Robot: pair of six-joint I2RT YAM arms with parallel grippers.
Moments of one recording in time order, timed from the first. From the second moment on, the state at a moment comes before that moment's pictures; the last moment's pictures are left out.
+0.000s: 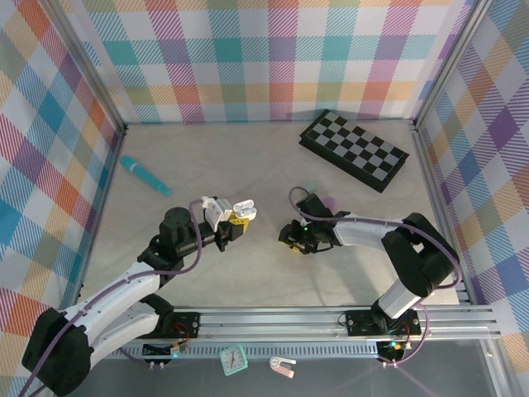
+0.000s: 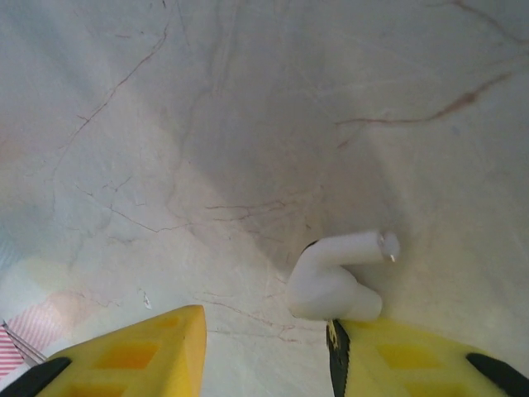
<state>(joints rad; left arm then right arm) -0.53 0.89 0.40 0.28 0.47 -0.01 0.68 1.61 0.75 -0.19 -0.35 1.04</state>
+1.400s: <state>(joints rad) -0.53 0.80 0.40 0.25 0.46 -0.01 0.57 1.89 1.18 -0.66 -0.47 0.25</state>
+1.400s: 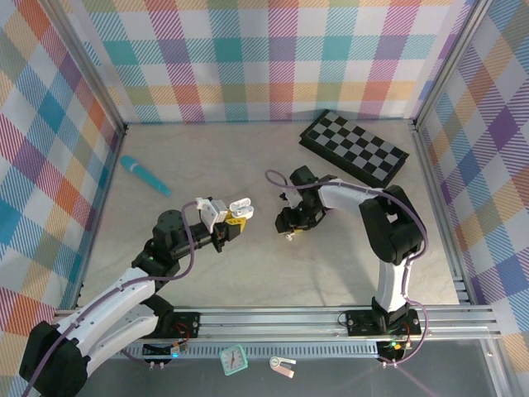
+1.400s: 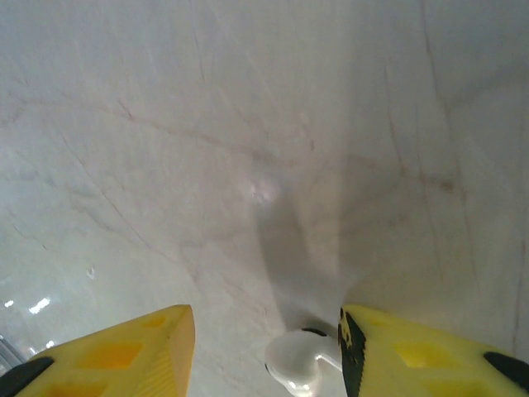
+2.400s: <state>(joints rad) -0.53 0.81 0.40 0.25 0.46 0.00 0.57 1.92 1.21 -0.71 -0.53 0.11</state>
